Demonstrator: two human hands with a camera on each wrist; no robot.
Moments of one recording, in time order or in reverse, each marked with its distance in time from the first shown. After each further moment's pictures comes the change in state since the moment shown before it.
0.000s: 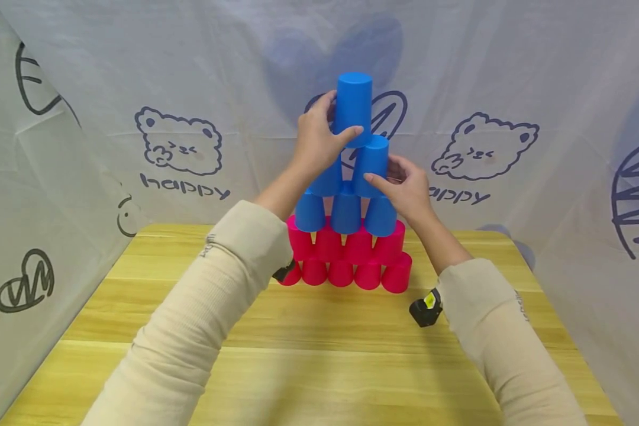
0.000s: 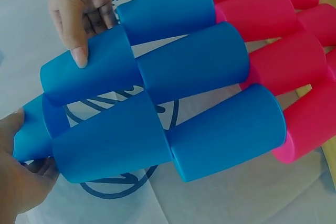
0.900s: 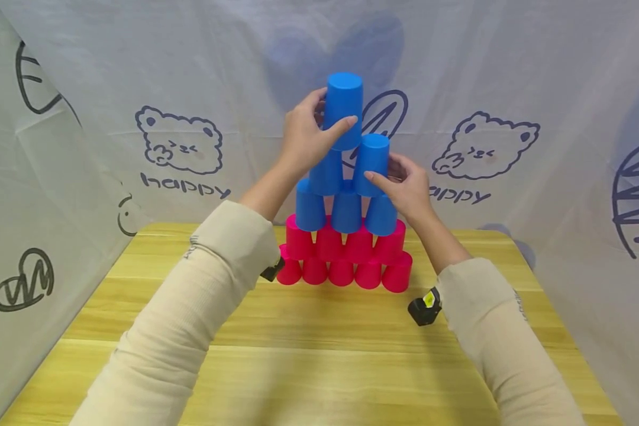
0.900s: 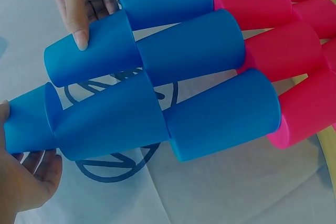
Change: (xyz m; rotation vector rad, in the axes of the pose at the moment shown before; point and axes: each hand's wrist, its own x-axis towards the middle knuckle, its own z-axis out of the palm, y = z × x) left_hand -0.002 -0.007 -0.016 -0.023 0.035 0.025; right_hand 0.000 -0.003 0.001 0.014 0.007 0.008
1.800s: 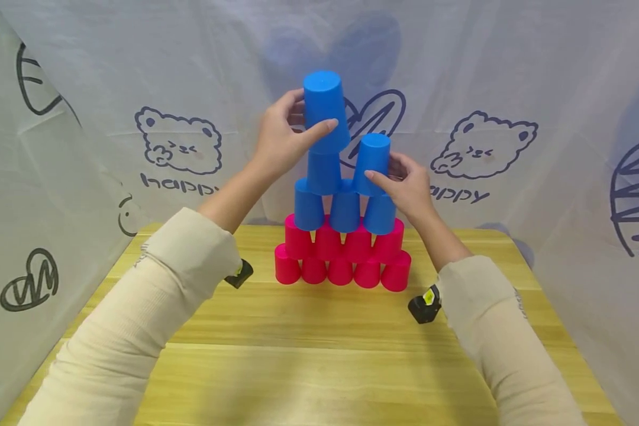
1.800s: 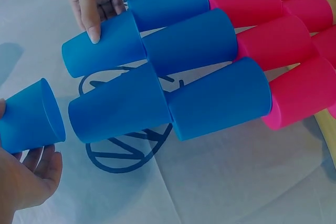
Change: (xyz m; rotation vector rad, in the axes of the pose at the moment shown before) left_hand -0.016 -0.003 -0.027 -0.089 -0.015 0.034; right_hand 0.002 0.003 -0.004 -0.014 0.002 0.020
